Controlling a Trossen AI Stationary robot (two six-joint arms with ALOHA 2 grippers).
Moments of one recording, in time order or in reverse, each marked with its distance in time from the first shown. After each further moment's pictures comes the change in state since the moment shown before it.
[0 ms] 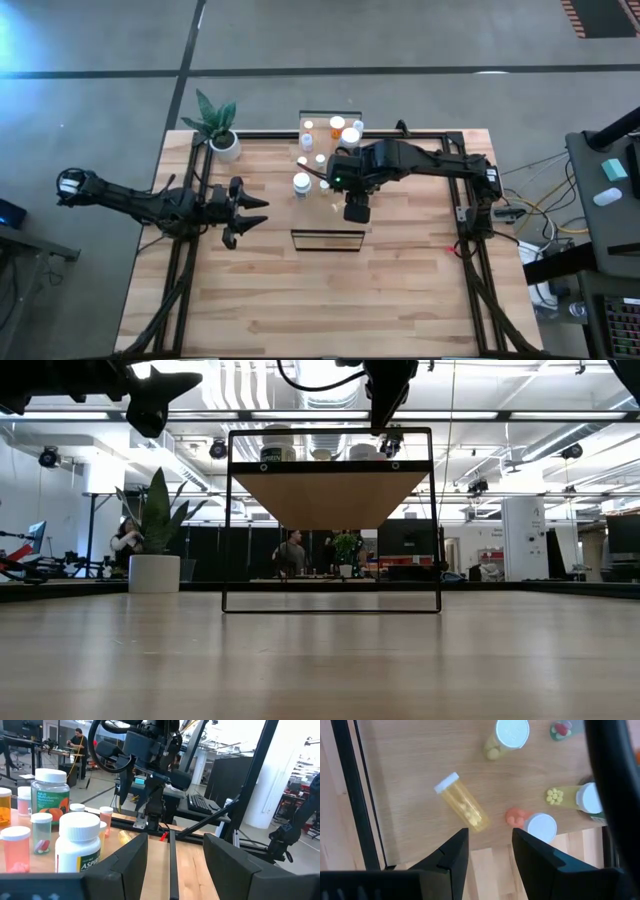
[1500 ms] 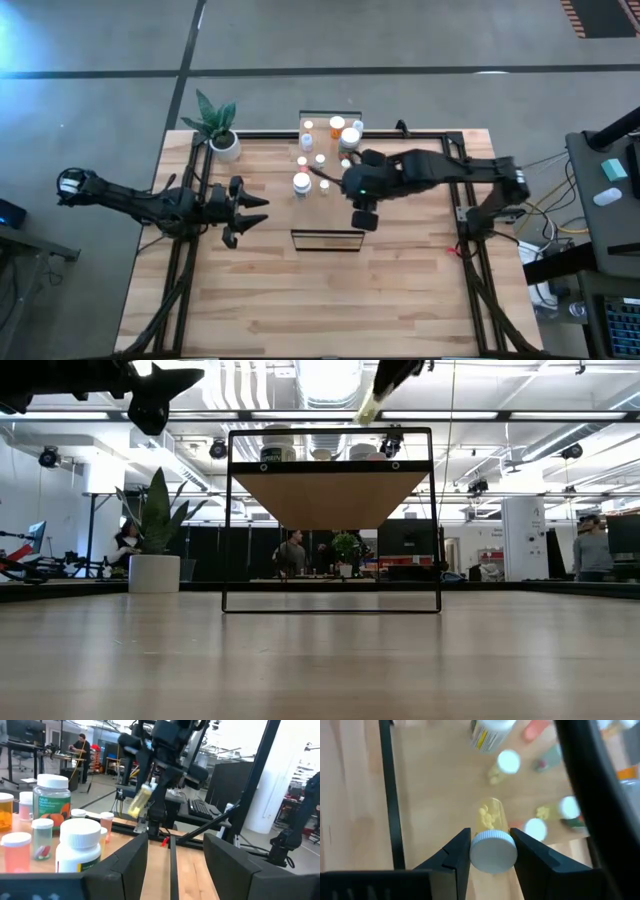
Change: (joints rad) left arm 0.001 0.015 0.001 0.039 -0.010 0.003; right arm 0.109 -0.195 -0.190 0.206 0.119 0.051
